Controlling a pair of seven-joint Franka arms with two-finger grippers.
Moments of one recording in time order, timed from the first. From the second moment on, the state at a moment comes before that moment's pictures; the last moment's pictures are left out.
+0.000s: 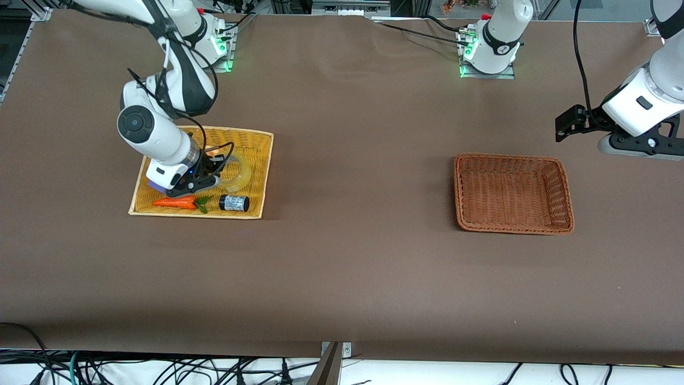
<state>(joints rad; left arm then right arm) -0.02 0.03 -0.05 -1.62 0.03 1.58 0.02 0.09 0.21 0.20 -2.09 0.00 2.23 -0.03</state>
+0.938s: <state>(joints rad) 0.02 0.06 -0.07 -1.57 0.03 1.57 0.02 0.55 0.49 0.28 -1.69 0.00 2.16 0.74</state>
